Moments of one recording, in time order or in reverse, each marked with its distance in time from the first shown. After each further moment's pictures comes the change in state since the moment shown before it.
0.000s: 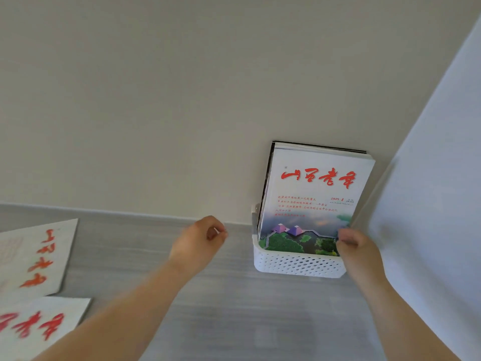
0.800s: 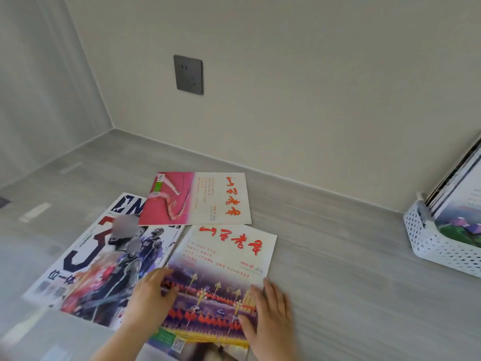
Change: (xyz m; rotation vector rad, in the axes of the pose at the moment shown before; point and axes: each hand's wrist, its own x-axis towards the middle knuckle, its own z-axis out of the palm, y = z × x) left_hand -0.244 -0.289 -0.238 0.232 0.203 -0.557; right_hand -0.372 -0.079 0.286 -0.694 -0.586 -0.667
